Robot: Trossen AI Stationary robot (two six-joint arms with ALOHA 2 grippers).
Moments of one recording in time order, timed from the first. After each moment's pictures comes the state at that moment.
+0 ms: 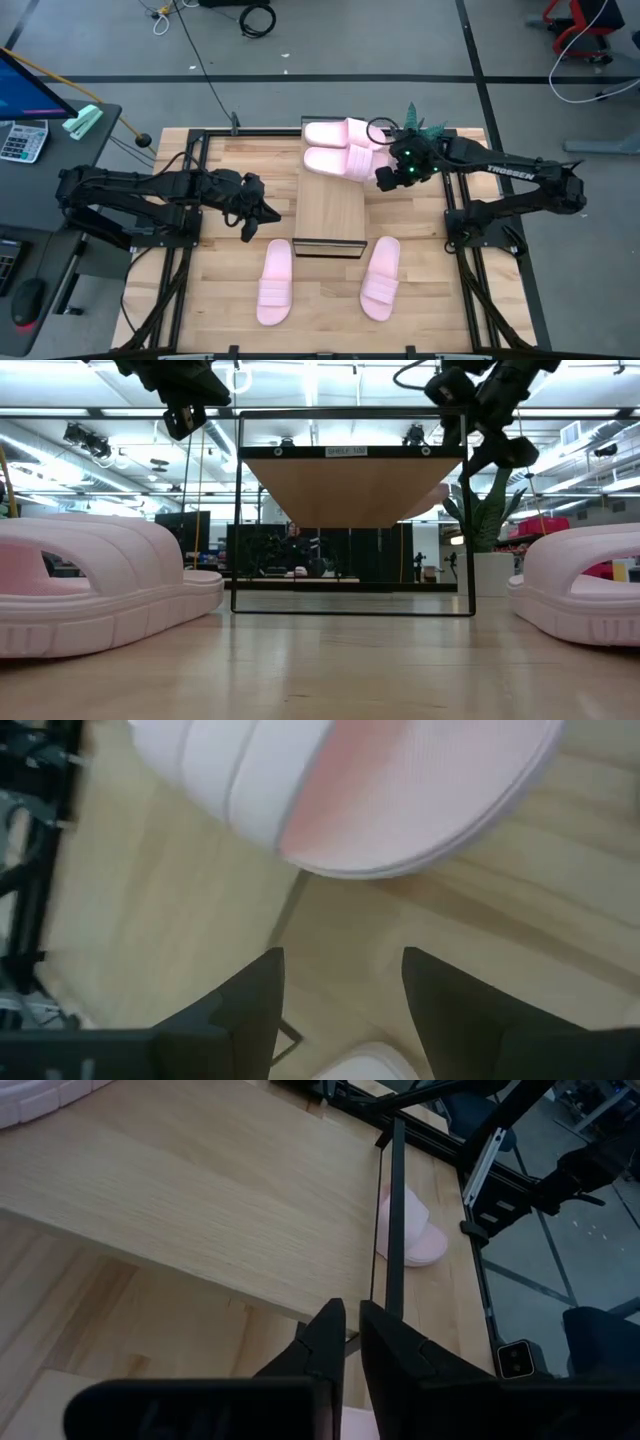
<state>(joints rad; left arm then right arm) -0.02 1.00 0.80 -0.30 0.10 -0.44 -0.36 1.16 1.02 -0.83 -0.15 0.90</state>
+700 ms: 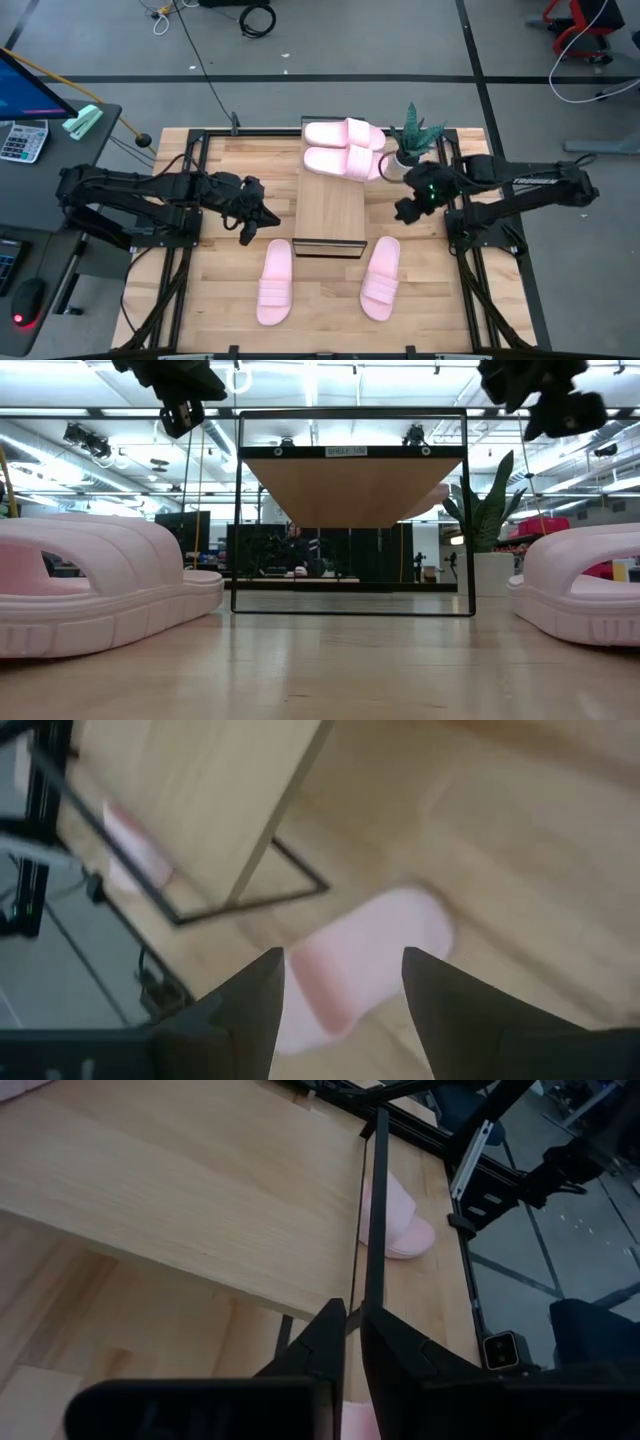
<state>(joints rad) -0.05 1.00 0.80 -0.31 0.10 -0.46 -0.02 1.01 1.02 -1.01 -0.17 1.08</state>
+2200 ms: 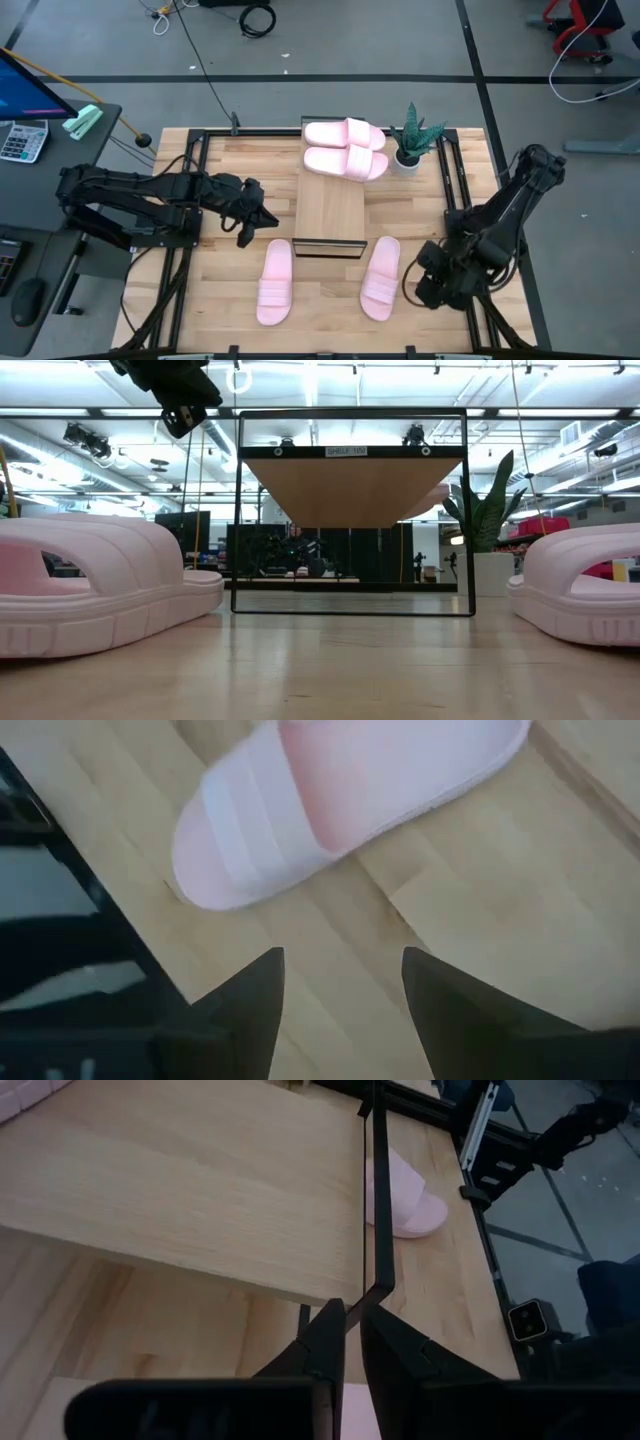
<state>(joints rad) -0.06 1.00 0.80 -0.34 0.10 -0.34 0.89 1.28 1.02 -1.03 0.23 1.62</state>
